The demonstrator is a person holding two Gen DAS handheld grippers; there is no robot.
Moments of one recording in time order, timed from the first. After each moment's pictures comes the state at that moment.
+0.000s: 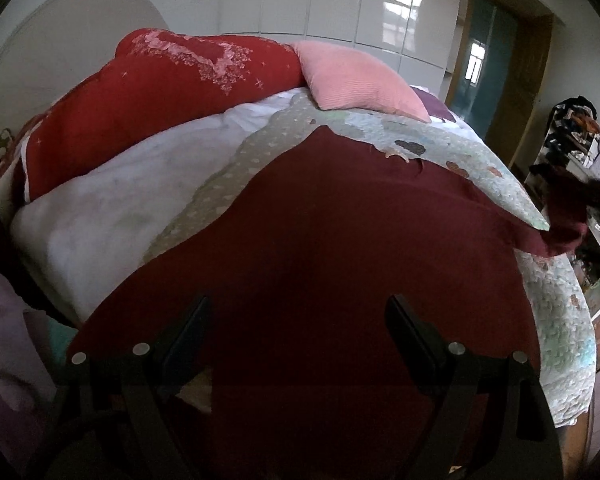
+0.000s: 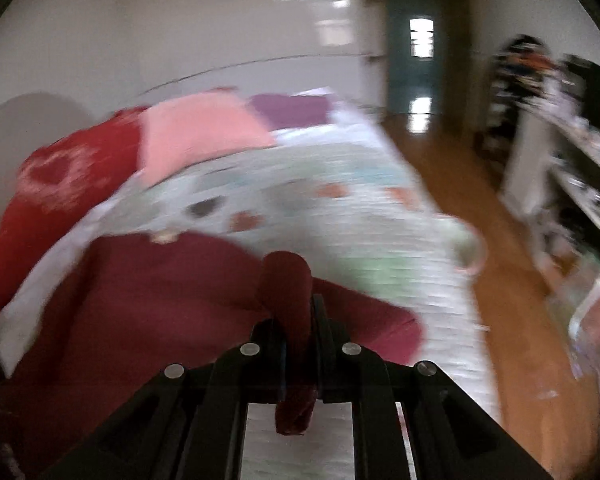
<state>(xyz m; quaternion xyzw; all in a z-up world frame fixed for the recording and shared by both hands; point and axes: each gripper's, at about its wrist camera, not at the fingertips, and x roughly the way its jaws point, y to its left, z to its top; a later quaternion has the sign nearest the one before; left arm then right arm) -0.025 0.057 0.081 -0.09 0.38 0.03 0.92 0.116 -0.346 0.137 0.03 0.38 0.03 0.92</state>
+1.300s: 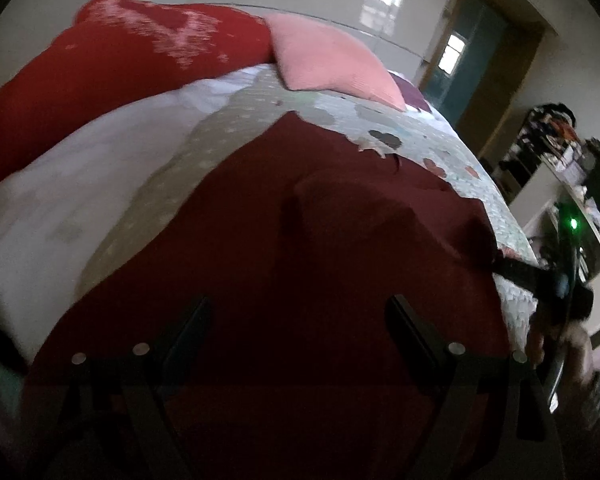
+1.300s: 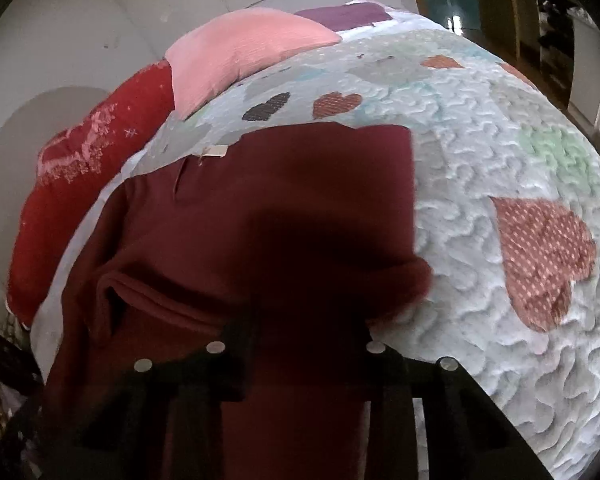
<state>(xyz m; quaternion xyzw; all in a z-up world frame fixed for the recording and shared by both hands) 0.053 0.053 0.072 -0.11 0.42 -0.05 0.90 0.156 -0.288 0.011 0.14 0.47 0.11 0.86</state>
